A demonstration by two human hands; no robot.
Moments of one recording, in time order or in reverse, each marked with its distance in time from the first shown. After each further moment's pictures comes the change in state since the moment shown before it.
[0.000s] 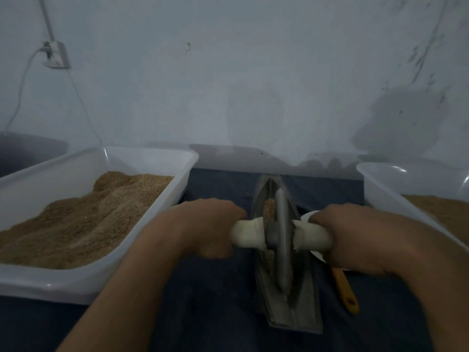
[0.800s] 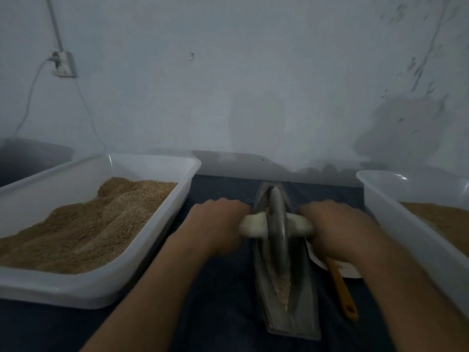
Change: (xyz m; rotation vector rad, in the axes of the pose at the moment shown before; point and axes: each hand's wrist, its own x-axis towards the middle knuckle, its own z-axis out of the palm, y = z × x) left_hand 0.027 -0.001 0.013 0.068 0.276 -0.054; right_hand 0.037 -0.003 0.011 -0.076 0.244 0.094
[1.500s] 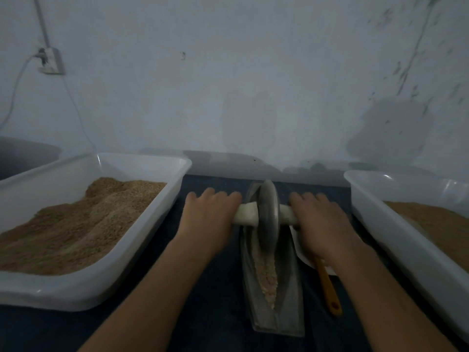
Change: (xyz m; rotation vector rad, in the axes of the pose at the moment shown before) left_hand 0.006 0.012 0.015 0.245 0.295 -0.060; right_hand 0.008 0.003 0.027 -0.021 0.221 0.021
